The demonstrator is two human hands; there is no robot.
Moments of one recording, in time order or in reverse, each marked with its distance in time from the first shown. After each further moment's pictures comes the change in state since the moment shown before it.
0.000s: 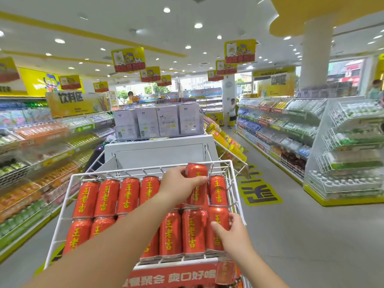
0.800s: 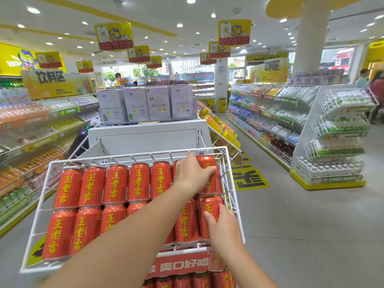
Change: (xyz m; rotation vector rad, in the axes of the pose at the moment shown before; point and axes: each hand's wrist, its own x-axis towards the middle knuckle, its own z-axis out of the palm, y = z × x) left_hand 0.032 -0.008 0.065 0.328 0.044 0.032; right_hand 0.004 0.004 0.020 -0.362 0.127 -0.043
